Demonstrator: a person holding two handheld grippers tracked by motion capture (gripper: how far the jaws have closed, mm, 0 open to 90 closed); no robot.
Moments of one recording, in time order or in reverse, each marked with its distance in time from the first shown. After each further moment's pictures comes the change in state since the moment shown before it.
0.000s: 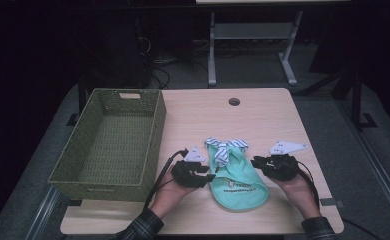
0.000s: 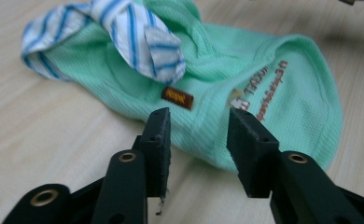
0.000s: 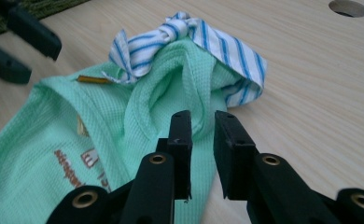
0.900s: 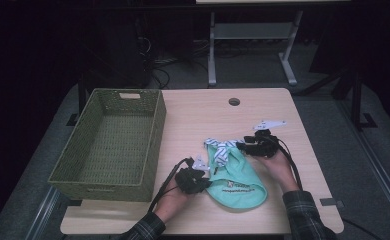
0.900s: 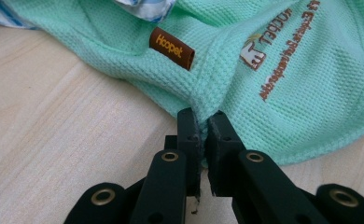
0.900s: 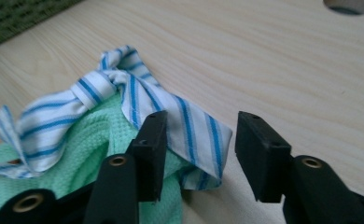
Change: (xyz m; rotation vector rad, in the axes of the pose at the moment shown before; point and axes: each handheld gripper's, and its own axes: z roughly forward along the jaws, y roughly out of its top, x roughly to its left) left arm -0.003 -0.013 0.022 0.145 0.028 0.042; right arm -0.038 0.037 0.069 0.028 -0.009 0.121
